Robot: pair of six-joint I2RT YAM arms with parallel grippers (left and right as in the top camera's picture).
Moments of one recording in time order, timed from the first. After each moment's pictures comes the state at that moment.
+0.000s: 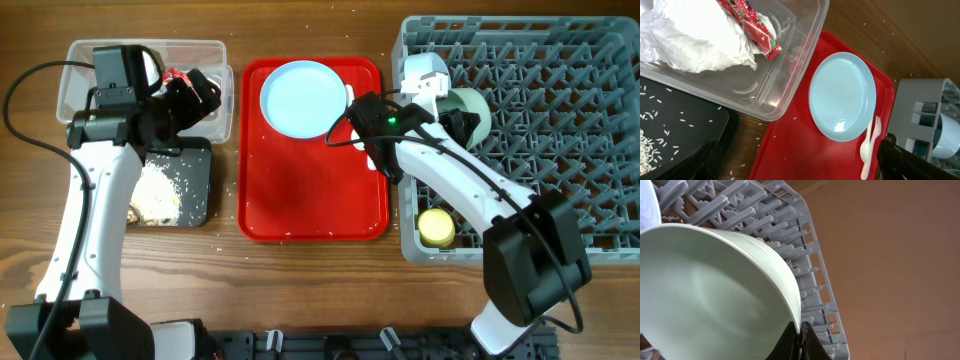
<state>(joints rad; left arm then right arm) 0.07 1.51 1.28 -0.71 0.26 -0.53 0.53 1.83 1.32 -1.09 1.30 0.51</state>
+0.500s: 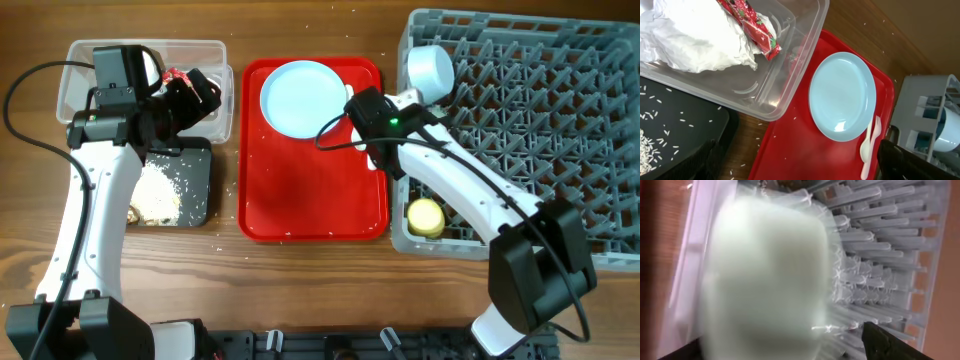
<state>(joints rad) 0.07 1.51 1.28 -0.71 0.26 -0.53 0.54 1.80 1.33 -1.03 0.73 0.26</state>
